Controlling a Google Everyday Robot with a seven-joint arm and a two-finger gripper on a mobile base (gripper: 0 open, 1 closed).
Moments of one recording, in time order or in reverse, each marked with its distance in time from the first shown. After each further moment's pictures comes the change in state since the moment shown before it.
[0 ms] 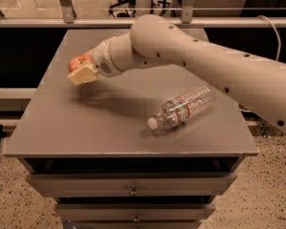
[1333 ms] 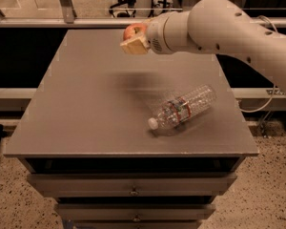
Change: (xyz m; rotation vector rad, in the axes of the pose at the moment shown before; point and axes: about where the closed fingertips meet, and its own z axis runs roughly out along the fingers) arm 0.014 -0.110 -0.142 0.397 -0.010 -0.004
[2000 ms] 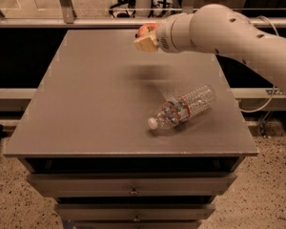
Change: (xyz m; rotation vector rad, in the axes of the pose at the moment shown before) arm 0.030 -0.051 0.006 0.128 0.050 0.060
